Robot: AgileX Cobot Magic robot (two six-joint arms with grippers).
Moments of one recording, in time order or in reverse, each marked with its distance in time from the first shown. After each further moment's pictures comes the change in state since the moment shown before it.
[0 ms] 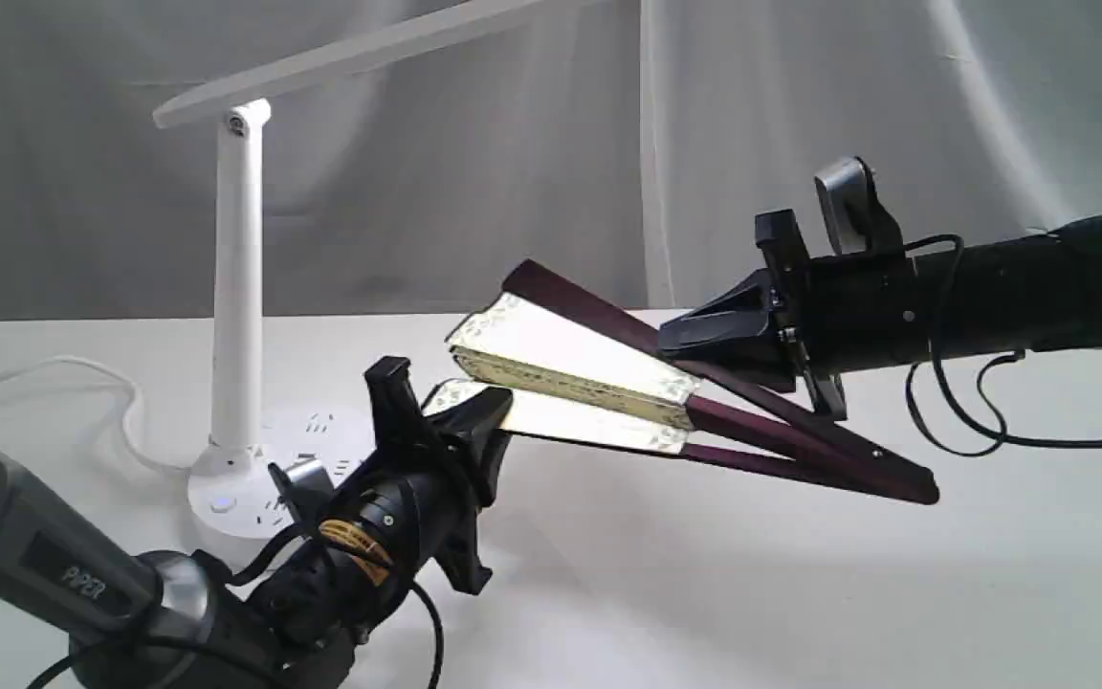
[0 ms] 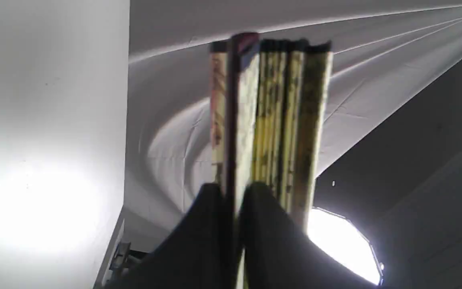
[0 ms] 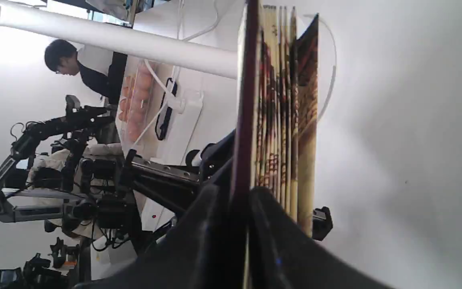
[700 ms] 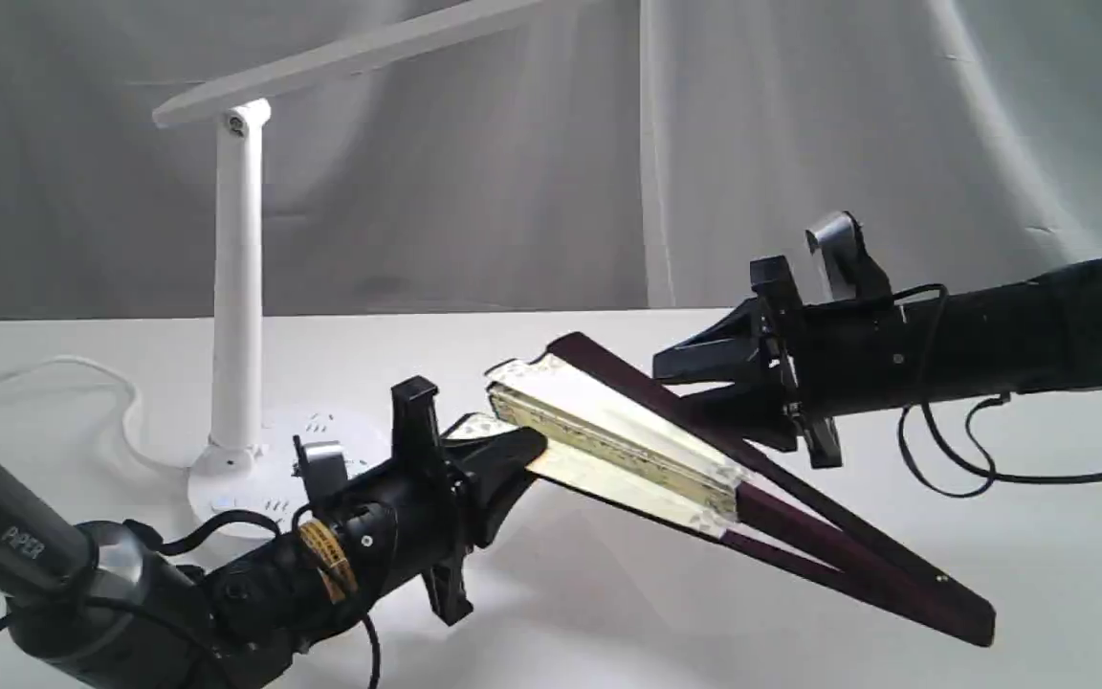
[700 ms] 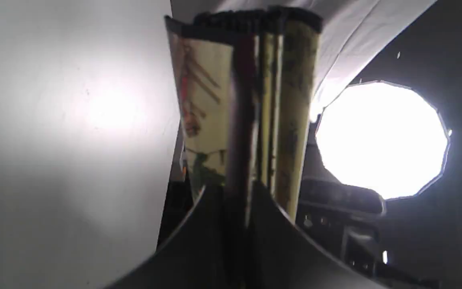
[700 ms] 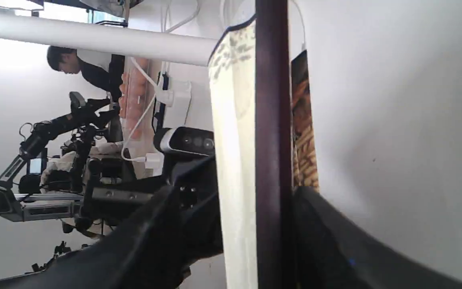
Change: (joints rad) left arm 0.128 0.000 0.000 0.502 0.009 -0.003; right arm -0.005 0.085 0.000 0.003 0.015 0.007
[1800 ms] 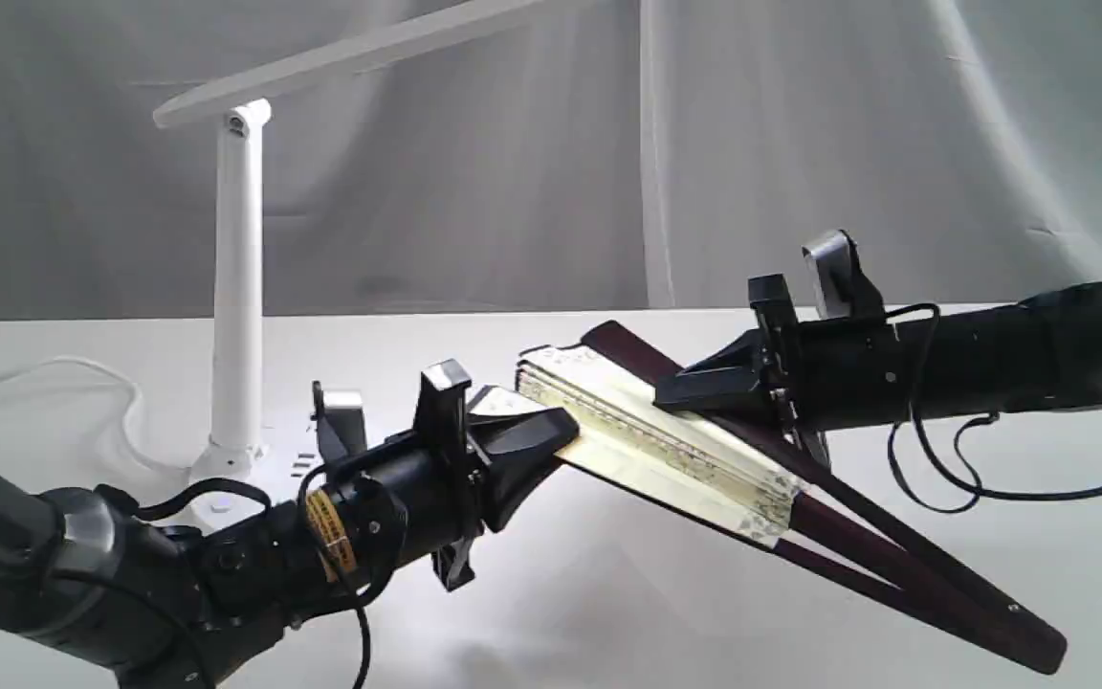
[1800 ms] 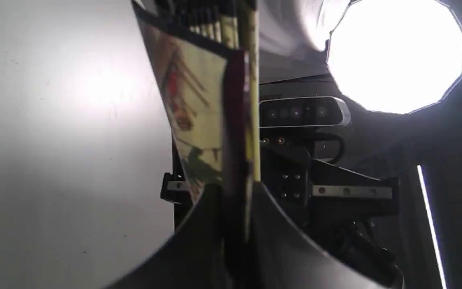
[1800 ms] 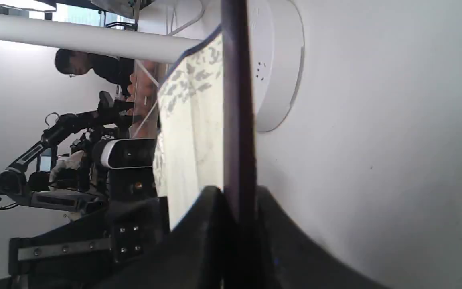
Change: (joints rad) left arm 0.000 -0.085 0.000 0.124 0.023 0.136; right arm 0.000 0.040 0.000 0.035 0.012 -0.053
